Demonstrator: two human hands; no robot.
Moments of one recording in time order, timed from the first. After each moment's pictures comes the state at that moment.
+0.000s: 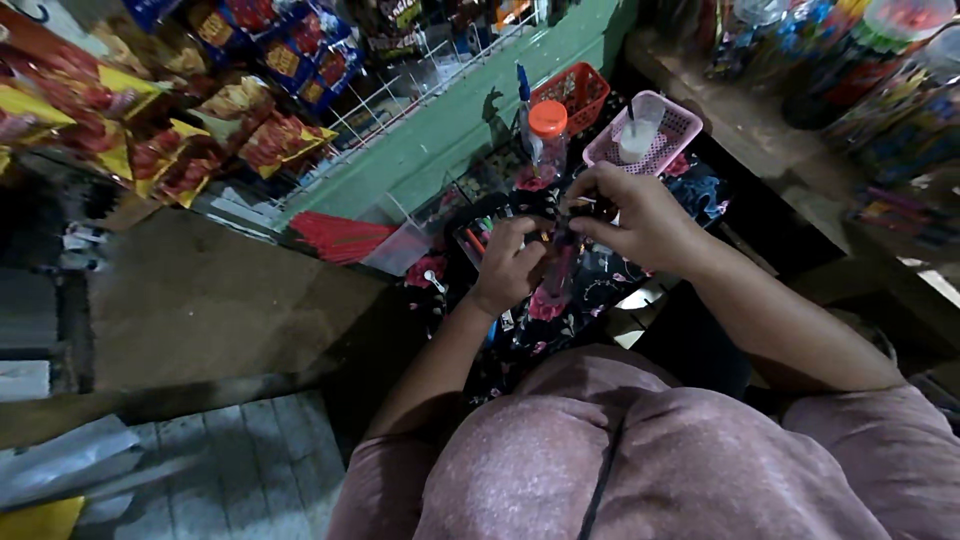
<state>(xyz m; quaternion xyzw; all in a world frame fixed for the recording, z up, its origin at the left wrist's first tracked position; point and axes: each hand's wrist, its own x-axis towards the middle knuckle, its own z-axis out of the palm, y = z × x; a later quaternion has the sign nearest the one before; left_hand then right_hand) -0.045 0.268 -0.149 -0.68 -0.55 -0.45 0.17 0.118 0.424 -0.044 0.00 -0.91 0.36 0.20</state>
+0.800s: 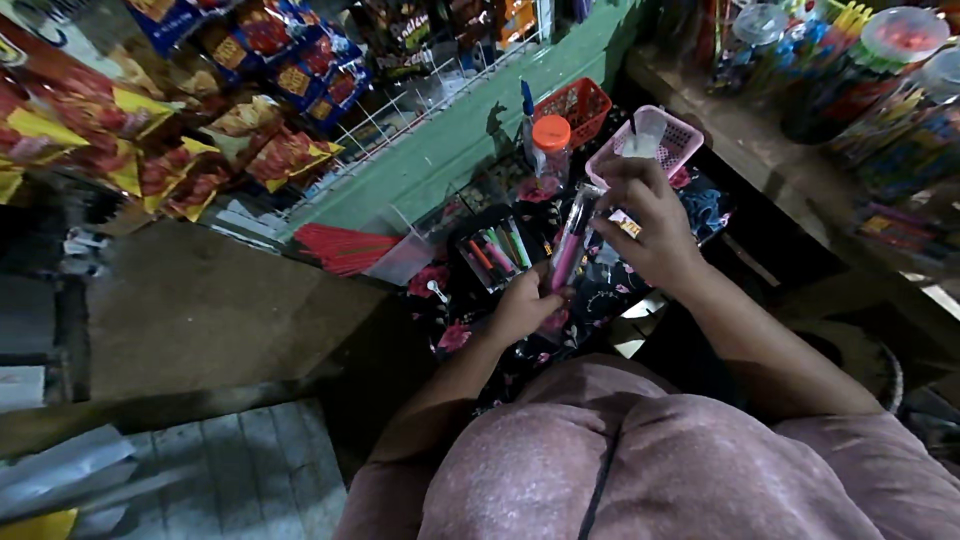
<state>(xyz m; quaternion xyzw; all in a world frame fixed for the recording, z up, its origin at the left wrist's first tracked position) -0.011 0.249 -0.124 -0.41 -0.68 -0.48 -0.38 0.113 0.432 -0.072 -0.05 -0.89 0.33 0.32</state>
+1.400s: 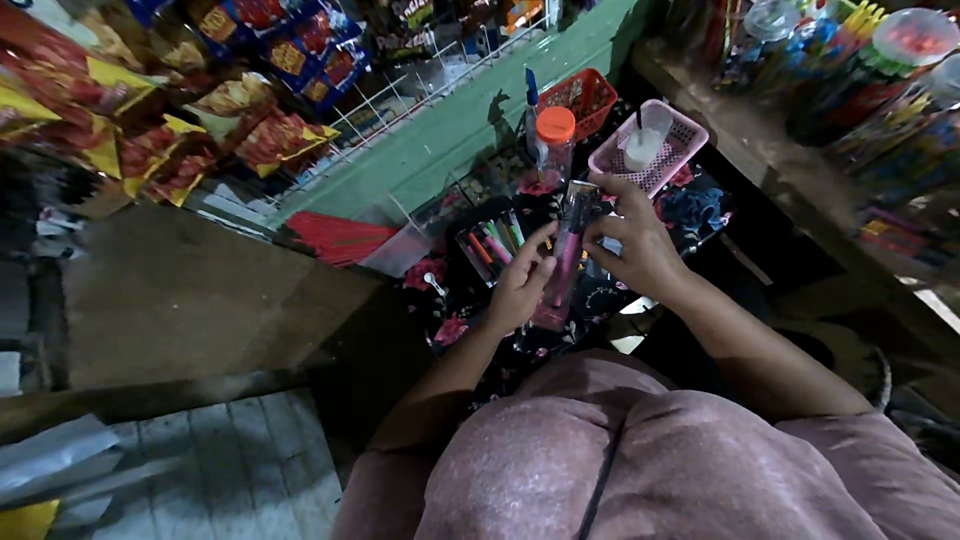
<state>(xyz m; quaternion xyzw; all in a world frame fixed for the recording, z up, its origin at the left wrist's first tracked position) -0.029 0.252 -0.141 -0.46 -0.62 -0.57 -0.28 0.105 0.425 -0.097 -0.04 -0.92 0.30 0.26</state>
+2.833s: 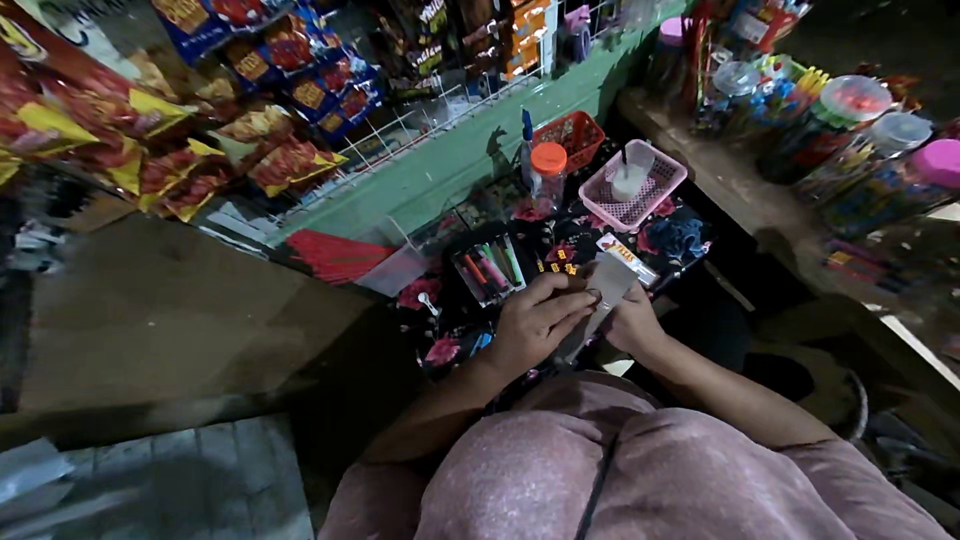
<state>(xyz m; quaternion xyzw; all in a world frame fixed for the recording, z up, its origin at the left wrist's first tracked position) 0.004 0.253 -0.108 -0.64 -0.53 -0.56 0.06 0.129 0.371 -0.122 -0.08 -0.56 0.77 0.28</state>
